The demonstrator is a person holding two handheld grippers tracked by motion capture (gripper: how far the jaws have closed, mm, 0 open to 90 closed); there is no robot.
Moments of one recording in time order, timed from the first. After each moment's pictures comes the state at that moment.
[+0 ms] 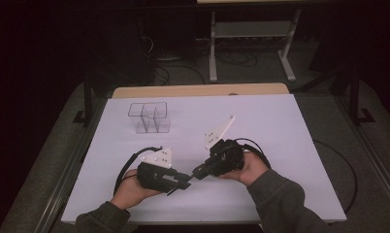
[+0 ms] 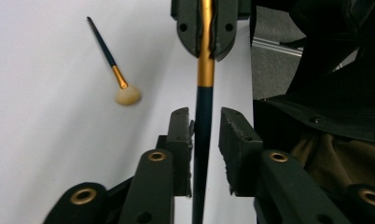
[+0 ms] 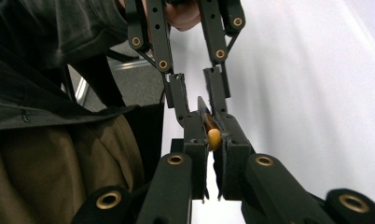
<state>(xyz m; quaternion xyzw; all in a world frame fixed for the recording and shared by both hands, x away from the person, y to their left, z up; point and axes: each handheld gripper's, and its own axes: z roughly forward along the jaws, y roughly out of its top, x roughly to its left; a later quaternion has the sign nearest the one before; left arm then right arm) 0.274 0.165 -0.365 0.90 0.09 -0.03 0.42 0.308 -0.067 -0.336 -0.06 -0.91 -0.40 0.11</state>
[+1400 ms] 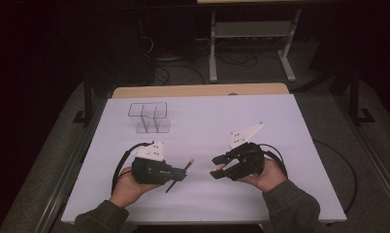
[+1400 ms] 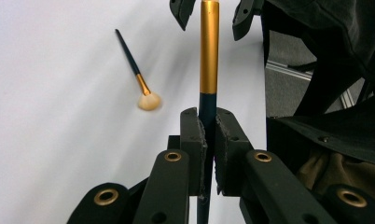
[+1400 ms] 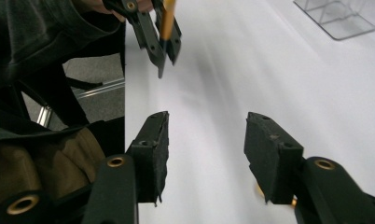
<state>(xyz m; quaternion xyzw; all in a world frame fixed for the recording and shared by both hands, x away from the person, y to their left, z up) 0.283 0.181 -0.365 0.88 0.13 -0.03 0.46 0.303 -0.121 -0.358 -0.15 -0.88 -0.45 0.05</state>
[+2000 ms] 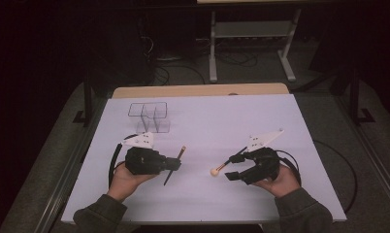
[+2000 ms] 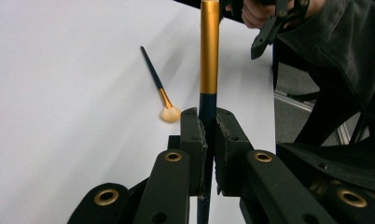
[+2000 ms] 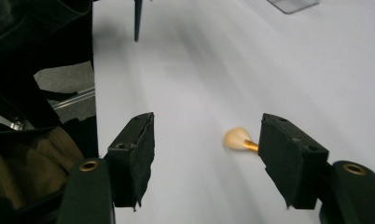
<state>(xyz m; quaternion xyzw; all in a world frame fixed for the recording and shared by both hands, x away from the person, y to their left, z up) 0.305 0.203 -0.362 0.85 0.17 -0.04 0.50 0.296 -0.162 -0.378 -0.21 -0.87 -0.45 0.02</state>
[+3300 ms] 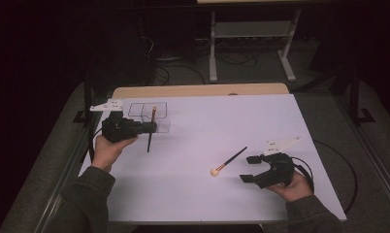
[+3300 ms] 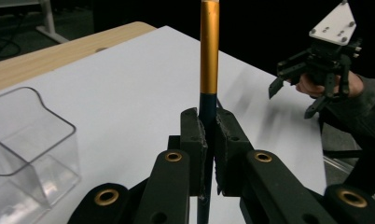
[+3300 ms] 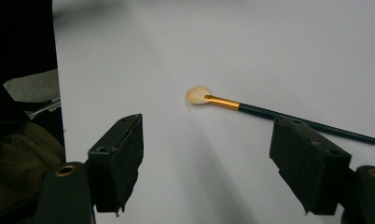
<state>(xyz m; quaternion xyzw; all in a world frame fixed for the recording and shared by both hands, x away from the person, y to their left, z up) 0.374 0.269 -0.332 0.79 0.26 0.01 0.55 0.291 -0.202 -0.404 -0.26 -0.85 -0.45 -0.01</state>
